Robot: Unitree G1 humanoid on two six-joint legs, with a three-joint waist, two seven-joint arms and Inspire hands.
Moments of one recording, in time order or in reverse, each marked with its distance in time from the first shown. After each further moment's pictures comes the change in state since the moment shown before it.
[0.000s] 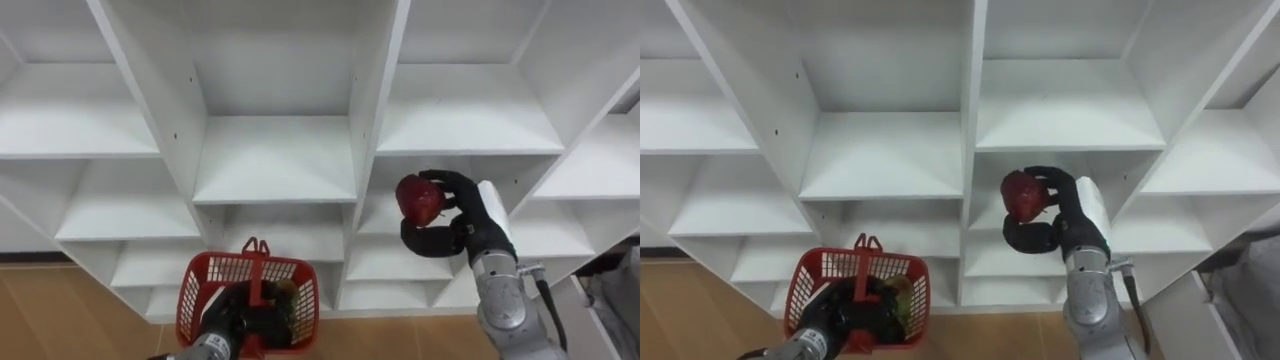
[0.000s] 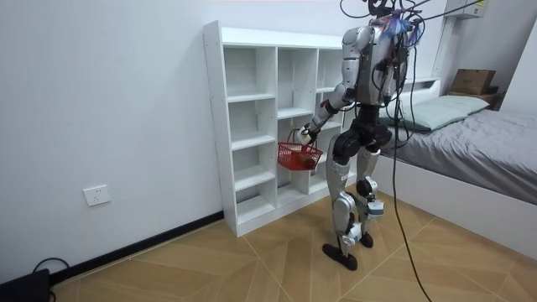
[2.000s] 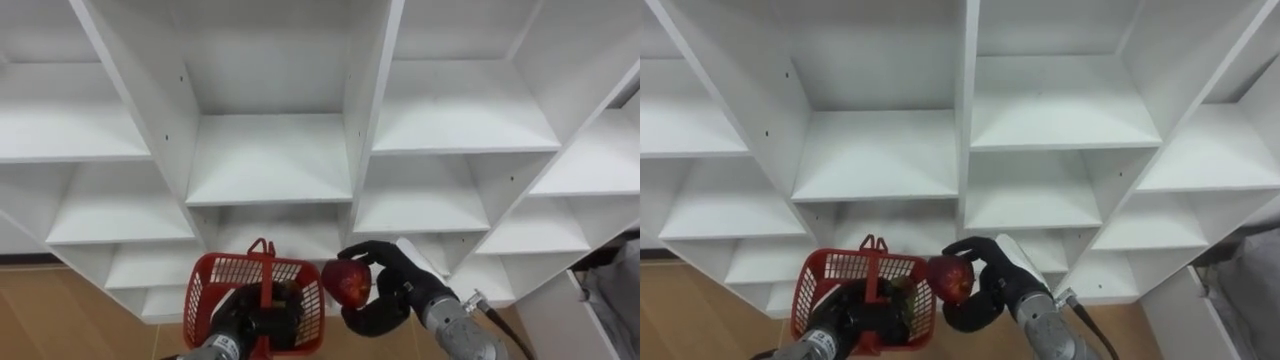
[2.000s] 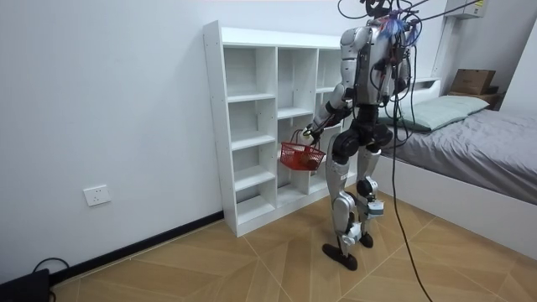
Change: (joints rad) left arm 0.000 -0.027 -0.008 -0.001 0.001 0.016 -0.035; right arm 0.150 0.008 0.178 -0.162 -0.074 0.109 0.347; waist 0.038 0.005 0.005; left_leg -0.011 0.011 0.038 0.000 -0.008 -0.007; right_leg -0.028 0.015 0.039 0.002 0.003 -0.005
